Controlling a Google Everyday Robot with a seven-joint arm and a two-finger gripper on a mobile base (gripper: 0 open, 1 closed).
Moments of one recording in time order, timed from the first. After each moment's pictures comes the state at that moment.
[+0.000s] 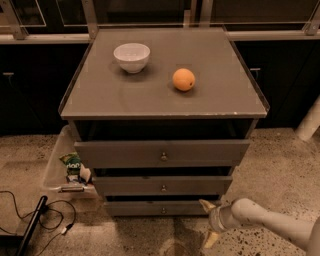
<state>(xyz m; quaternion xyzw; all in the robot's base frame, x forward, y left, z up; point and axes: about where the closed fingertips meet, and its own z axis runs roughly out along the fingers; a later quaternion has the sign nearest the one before) 0.491 -0.215 0.269 -0.66 0.70 0.11 0.26</state>
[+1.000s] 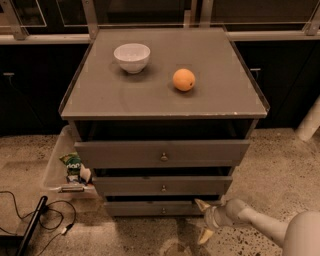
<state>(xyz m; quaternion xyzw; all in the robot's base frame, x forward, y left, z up) 0.531 -0.208 0.198 -0.66 0.68 0.11 0.29</state>
